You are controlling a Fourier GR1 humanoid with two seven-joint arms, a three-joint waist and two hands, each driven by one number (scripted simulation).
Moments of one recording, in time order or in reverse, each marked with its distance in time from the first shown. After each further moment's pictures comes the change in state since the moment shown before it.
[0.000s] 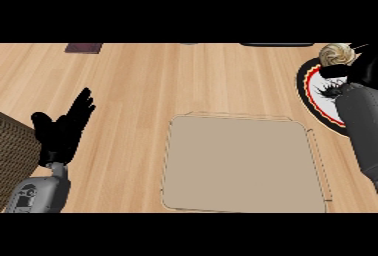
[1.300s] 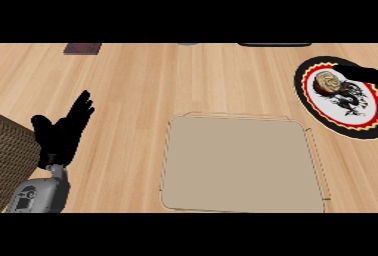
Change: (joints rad) left arm 0.010 -0.007 0.018 0.020 -0.009 -0.016 -0.020; right arm 0.038 -0.062 -0.300 0.057 -0.494 0.156 -0.762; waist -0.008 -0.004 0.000
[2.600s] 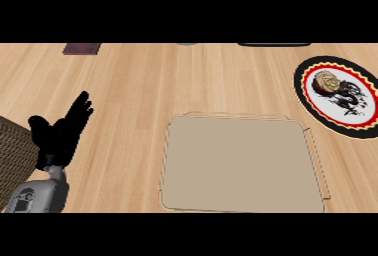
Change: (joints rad) left arm 0.010 -0.014 0.021 -0.024 -0.011 -0.021 0.017; right arm 0.370 -0.047 -0.110 -0.334 -0.454 0.344 -0.005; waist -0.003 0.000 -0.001
